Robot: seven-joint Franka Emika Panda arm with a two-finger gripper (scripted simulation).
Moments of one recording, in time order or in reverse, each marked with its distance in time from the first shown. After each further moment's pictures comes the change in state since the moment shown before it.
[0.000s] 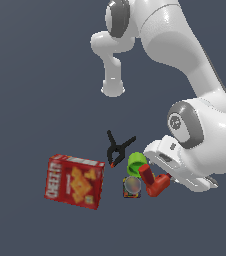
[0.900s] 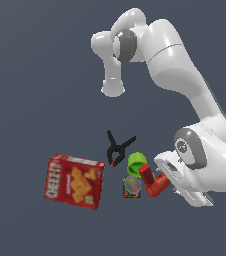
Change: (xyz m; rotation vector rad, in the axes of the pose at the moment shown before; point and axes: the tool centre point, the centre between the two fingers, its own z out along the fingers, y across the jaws) arm -0.013 -0.055 0.063 -0.038 -0.025 0.275
